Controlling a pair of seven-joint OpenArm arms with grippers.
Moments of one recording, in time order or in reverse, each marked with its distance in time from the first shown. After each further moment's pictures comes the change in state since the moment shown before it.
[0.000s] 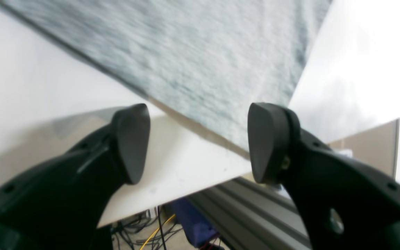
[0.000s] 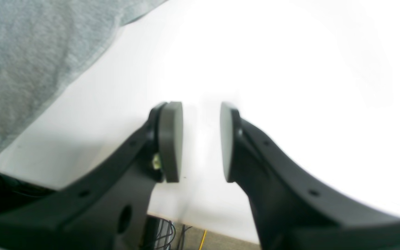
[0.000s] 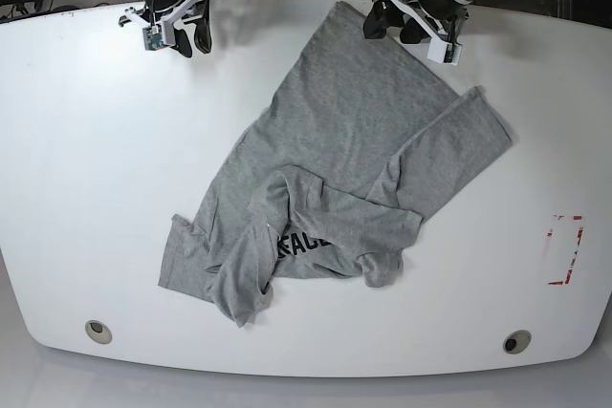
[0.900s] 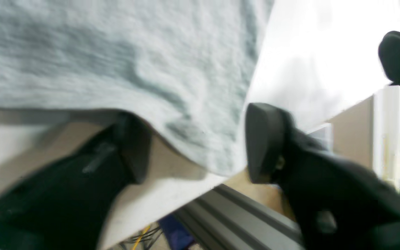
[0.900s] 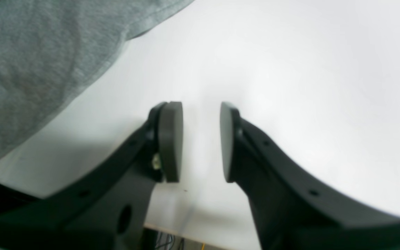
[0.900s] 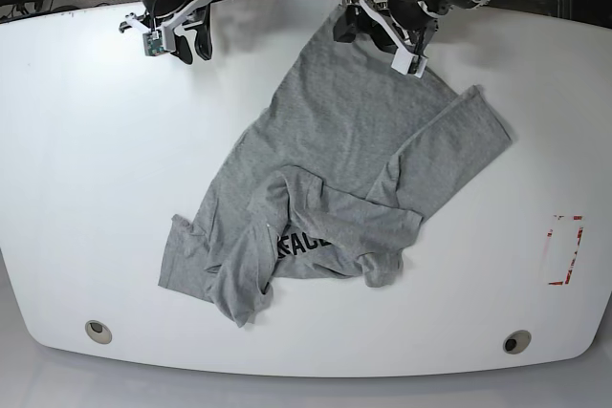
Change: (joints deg) left arm -6.8 2.1 7.0 -2.3 0.5 0.0 5.3; right arm 1.5 -0.2 0.0 0.0 0.0 -0.2 -0.2
